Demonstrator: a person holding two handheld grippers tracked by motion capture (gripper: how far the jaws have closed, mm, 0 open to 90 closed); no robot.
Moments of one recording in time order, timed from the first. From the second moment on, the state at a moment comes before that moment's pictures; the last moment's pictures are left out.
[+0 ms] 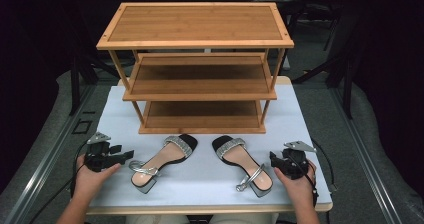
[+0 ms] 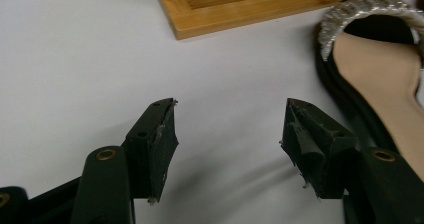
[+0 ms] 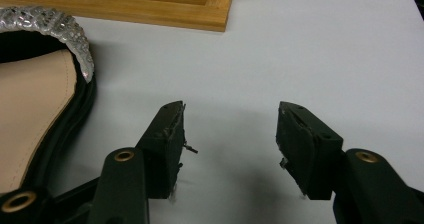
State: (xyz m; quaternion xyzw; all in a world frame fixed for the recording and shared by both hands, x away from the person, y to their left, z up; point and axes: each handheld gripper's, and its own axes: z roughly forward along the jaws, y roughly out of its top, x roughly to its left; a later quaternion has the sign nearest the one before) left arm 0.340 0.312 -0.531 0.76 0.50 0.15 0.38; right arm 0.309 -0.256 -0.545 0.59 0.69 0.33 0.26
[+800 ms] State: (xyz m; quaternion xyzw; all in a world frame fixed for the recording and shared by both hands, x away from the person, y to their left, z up) left arm 0.335 0.265 -0.470 0.84 0.47 0.09 0.26; right arm 0.309 -0.257 -0.544 0.60 0.68 0.34 0.25
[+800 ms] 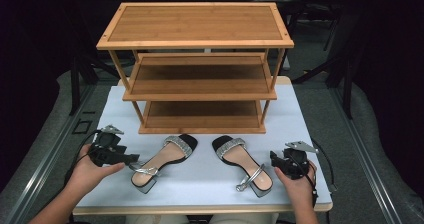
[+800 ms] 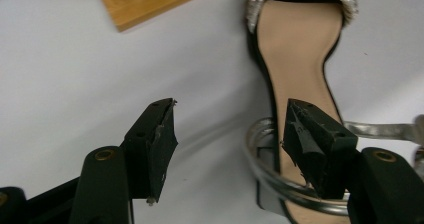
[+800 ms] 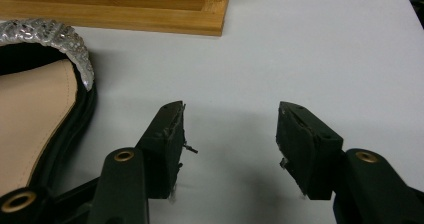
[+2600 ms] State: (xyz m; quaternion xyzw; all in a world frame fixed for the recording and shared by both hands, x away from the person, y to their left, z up) left arm 0.381 0.167 -0.506 0.90 0.43 0.01 0.08; right arm 0.311 -0.257 -0.550 0.60 0.68 0.35 0.24
